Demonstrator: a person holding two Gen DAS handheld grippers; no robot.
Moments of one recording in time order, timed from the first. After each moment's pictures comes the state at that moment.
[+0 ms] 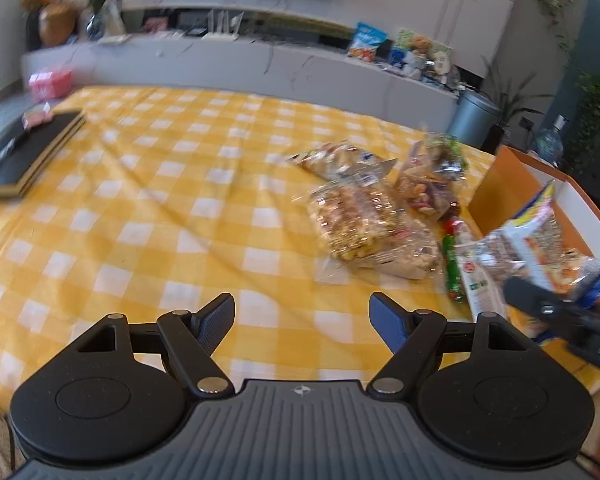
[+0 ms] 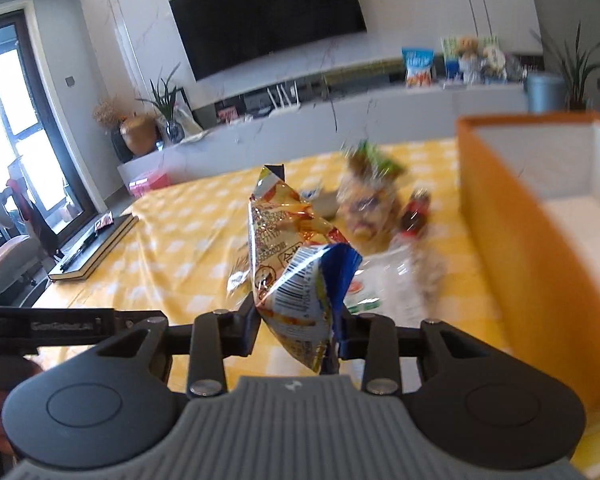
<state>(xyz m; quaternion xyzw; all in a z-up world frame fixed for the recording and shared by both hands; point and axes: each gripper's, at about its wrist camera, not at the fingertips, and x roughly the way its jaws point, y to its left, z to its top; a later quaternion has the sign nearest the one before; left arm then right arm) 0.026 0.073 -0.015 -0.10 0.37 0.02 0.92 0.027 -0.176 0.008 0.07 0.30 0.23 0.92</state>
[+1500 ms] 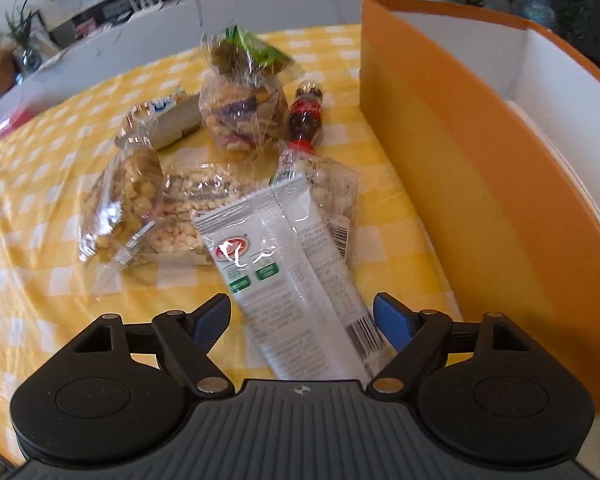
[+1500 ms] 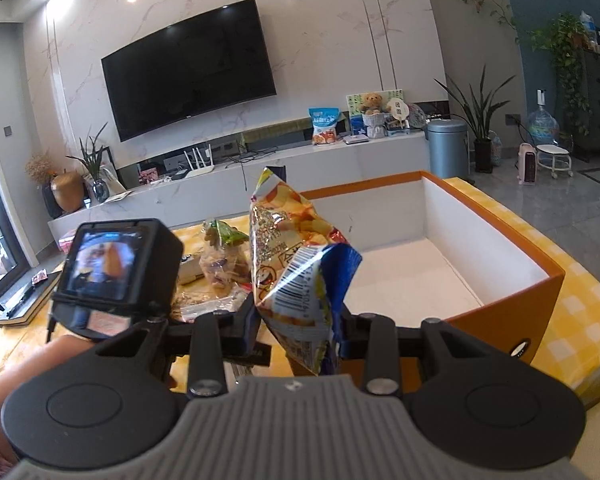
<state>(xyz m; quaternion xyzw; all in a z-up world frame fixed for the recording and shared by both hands) 0.132 -0.126 -0.062 0.03 0.50 0.03 0.87 -0.016 -0.285 0.042 0.09 0.25 0.11 0.96</state>
